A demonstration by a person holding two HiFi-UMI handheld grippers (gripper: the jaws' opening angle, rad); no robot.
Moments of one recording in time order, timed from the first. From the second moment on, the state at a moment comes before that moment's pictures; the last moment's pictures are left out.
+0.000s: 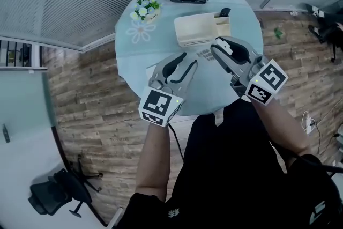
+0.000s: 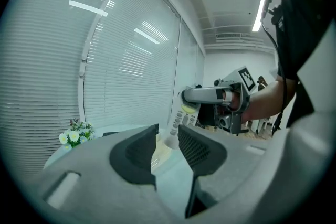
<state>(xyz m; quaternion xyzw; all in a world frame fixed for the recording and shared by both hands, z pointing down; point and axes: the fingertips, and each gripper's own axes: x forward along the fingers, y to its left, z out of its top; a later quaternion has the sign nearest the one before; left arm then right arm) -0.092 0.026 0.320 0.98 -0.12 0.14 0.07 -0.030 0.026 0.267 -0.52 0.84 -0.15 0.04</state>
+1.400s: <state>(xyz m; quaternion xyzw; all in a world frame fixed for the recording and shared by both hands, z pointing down) -0.013 -0.038 0.262 0.95 -0.31 0.09 0.05 0.119 -0.028 0.260 -0.45 0.89 -0.13 -0.02</state>
